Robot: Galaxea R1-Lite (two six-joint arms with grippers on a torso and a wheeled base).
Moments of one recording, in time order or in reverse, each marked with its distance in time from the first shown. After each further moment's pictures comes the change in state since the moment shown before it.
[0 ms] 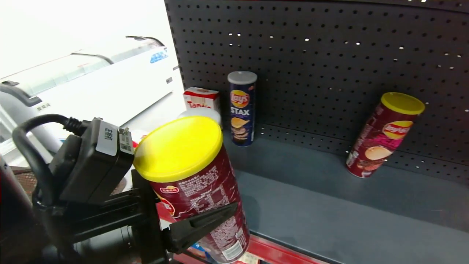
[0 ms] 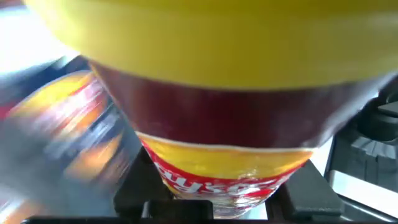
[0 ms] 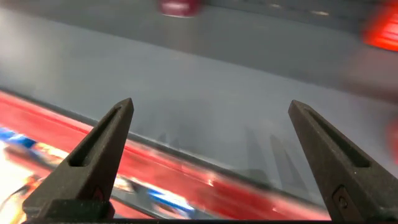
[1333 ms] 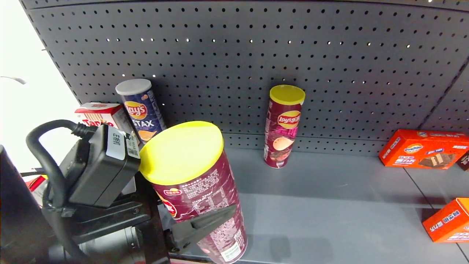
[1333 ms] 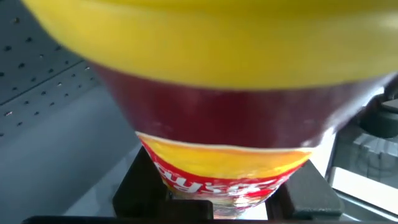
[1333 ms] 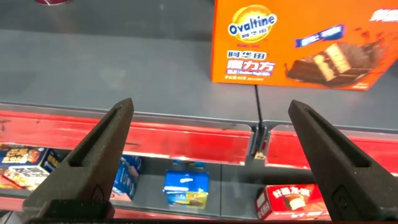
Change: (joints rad) left arm 0.013 0.006 0.013 -0.001 0.000 -0.003; right arm 0.001 0.000 0.000 0.000 0.000 0.000
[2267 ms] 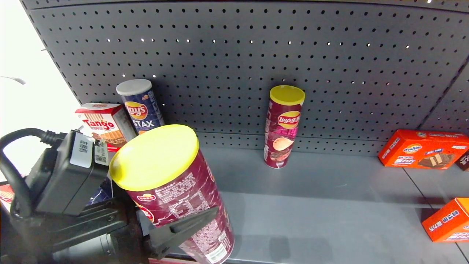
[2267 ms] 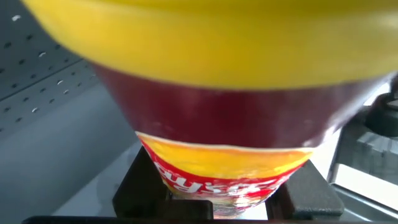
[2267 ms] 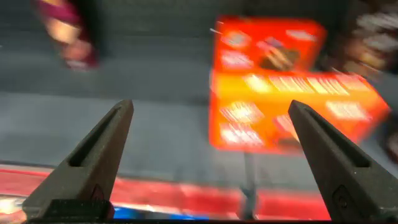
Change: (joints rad) left arm 0.039 -0.067 0.055 0.003 0.010 -0.005; right arm 0.033 0.212 -0.251 -0.068 0.029 0.019
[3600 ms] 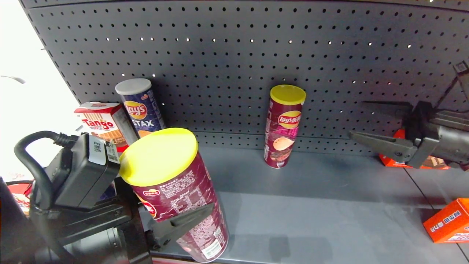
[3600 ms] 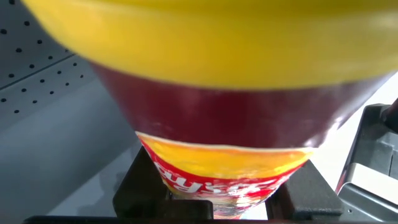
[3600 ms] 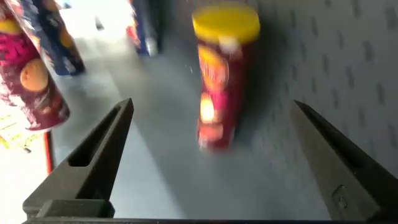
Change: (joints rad) left arm 0.045 0.020 0.013 0.001 0.000 0.000; right arm 0.160 1.182 -0.520 -0.637 0.753 -0.190
